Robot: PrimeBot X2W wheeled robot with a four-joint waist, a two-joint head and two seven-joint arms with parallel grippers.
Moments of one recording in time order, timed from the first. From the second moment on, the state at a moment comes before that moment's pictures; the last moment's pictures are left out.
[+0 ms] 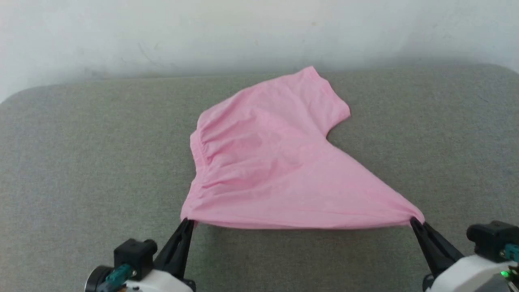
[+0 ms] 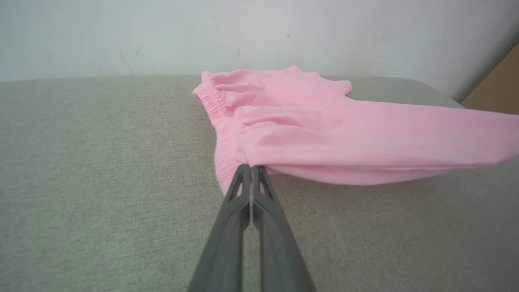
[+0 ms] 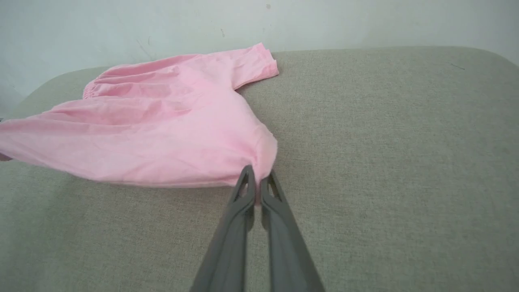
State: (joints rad) left arm 0.06 0.34 -0.37 -0.09 -0.42 0.11 -0.03; right arm 0.19 -0.18 0.02 -0.25 0.34 0.13 0.29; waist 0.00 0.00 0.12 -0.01
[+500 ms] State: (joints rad) left arm 0.11 0.37 -0.36 -0.31 -0.51 0.13 0.14; right arm 0.11 -0.12 -0.07 -0.40 0.33 0.13 0.45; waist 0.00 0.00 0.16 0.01
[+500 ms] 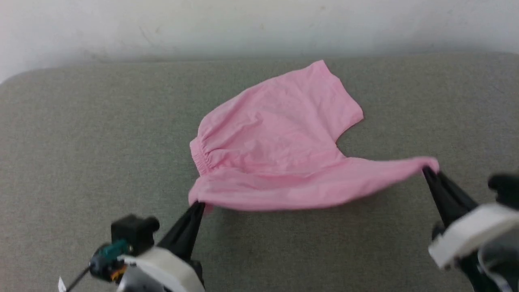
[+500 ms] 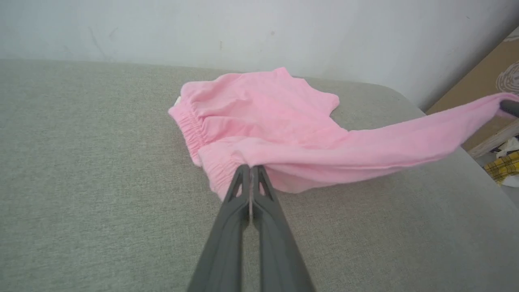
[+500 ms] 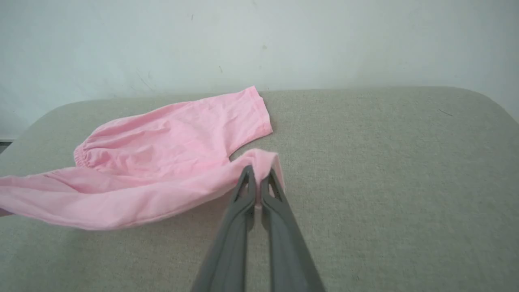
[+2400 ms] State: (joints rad) left arm -0.35 0.31 -0.29 0.06 -0.54 0.08 -0.20; right arm -0.55 -0.28 0.22 0.37 0.38 0.13 -0.19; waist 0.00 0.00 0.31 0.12
